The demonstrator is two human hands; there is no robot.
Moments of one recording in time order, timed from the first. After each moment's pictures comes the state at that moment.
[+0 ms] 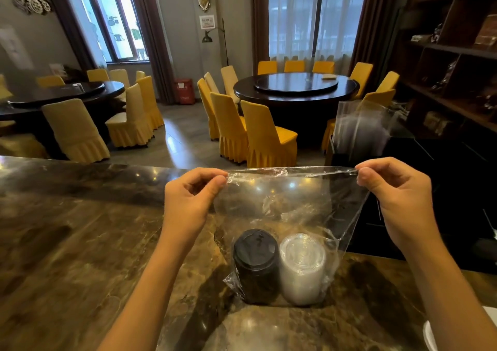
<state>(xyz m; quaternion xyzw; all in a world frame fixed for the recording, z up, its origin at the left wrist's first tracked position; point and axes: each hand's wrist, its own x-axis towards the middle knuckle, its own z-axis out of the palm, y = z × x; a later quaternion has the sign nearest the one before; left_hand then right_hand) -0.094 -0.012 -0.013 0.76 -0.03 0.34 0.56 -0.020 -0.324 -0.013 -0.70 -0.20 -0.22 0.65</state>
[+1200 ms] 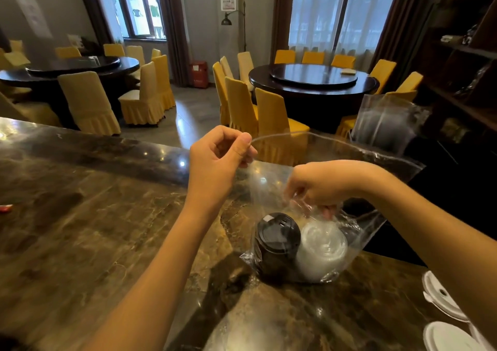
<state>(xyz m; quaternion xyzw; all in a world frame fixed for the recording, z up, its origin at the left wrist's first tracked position) -0.086 -0.034 0.008 0.70 -0.06 0.36 0.61 0.000 -0.215 0.045 -0.89 -0.40 0.24 0.03</state>
